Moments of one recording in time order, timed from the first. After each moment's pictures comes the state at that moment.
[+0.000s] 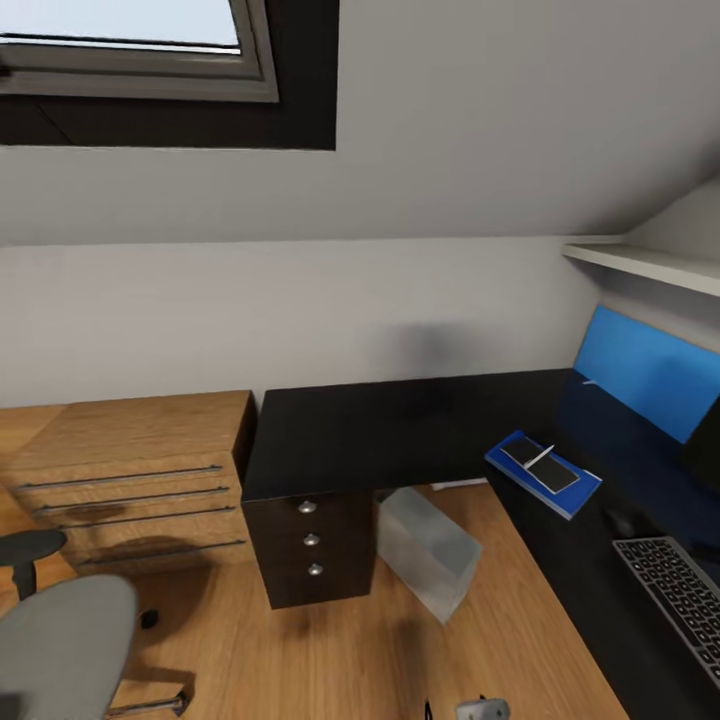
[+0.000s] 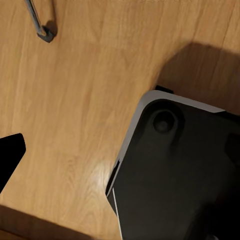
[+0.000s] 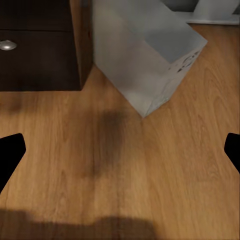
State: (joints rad) left arm 0.12 0.07 -0.37 -0.50 0.64 -0.16 0.35; right arm -0.37 0.13 0.03 0.02 0.22 -0.66 -0.28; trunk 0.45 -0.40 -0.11
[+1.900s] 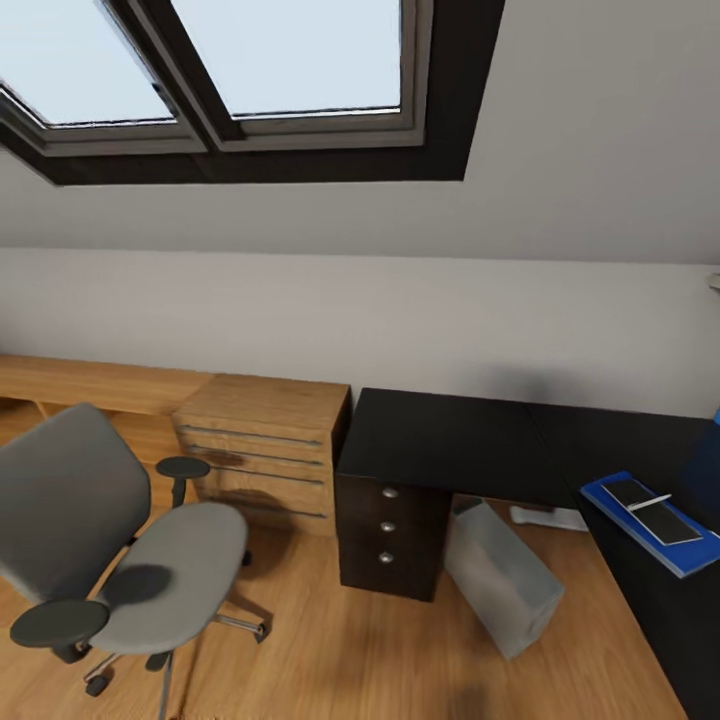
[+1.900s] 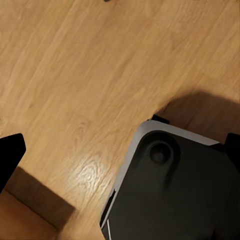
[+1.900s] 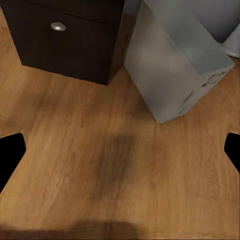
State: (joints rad) left arm 0.12 0.07 -0.37 -0.47 0.64 -0.25 0.35; right arm -0.25 0.06 0.03 0.02 0.23 -0.76 -0.35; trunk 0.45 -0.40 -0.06
